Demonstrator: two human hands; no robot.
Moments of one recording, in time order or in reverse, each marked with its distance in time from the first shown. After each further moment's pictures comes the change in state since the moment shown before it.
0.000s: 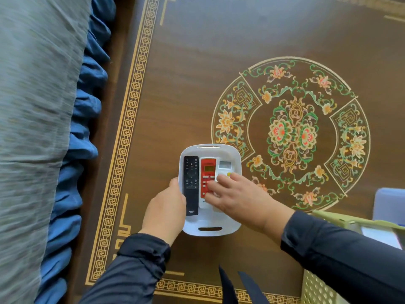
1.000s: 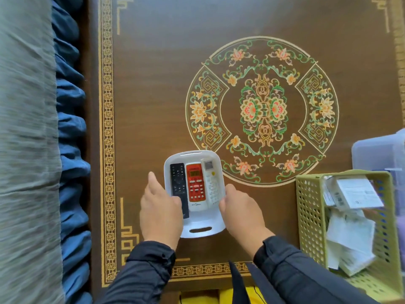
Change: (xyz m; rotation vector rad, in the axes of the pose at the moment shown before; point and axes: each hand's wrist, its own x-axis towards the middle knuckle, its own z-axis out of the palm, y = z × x) left_hand -0.038 0.010 0.016 0.090 0.184 -0.144; right_hand -0.038 -0.083 0.024 0.767 -0.027 1.195
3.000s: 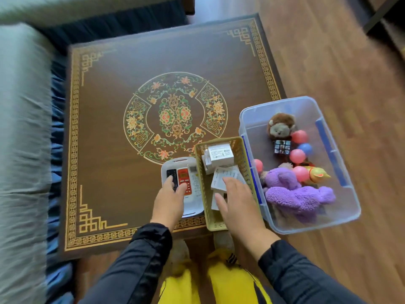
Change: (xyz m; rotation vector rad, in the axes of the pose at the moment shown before) left_hand -0.268 0.163 0.070 -0.446 -0.223 0.153; right_hand -0.205 0.254 -0.110 0.298 0.308 -0.150
